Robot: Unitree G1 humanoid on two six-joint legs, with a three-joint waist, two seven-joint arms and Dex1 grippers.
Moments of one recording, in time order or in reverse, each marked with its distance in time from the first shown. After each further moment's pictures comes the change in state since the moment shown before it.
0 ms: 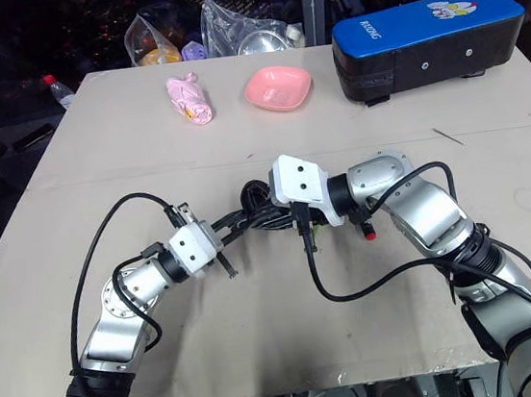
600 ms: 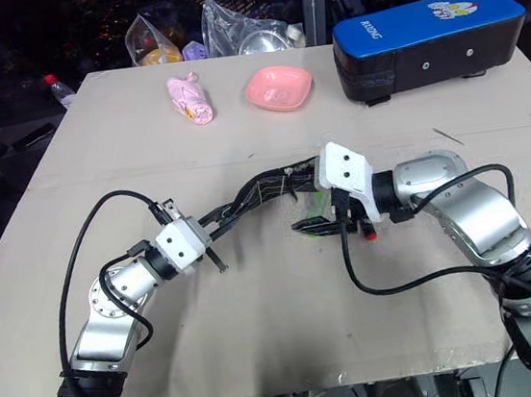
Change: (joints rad) left arm -0.002 0.013 0.052 0.003 0.012 -0.017 0.024; right arm 0.118 -0.203 -0.157 -0.159 0.109 0.207 -0.067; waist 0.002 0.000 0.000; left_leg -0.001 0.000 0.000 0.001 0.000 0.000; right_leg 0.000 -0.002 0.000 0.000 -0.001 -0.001
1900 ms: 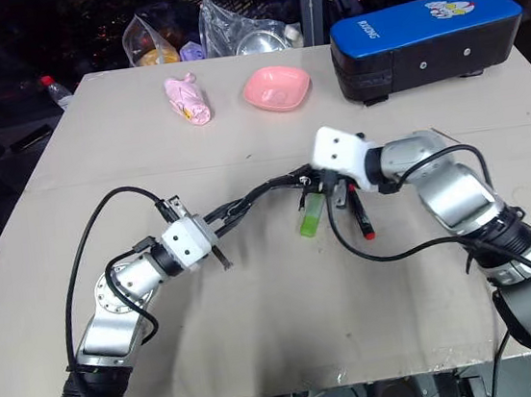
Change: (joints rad) left arm -0.038 -0.028 -0.034 0.005 0.021 -0.007 -0.005; right arm -0.197 0.034 0.243 0.310 -0.389 -0.362 -0.095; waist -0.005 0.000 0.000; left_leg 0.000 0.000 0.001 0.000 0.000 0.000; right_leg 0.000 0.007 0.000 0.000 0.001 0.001
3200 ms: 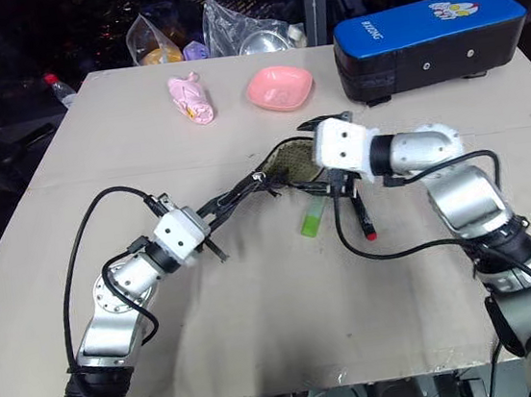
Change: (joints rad) left arm 0.022 -0.013 0.067 0.004 -0.003 0.051 0.066; right arm 0.156 0.042 -0.318 -0.148 0.159 0.047 0.058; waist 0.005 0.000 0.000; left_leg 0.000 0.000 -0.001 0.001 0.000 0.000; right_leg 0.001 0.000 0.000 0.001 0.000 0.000
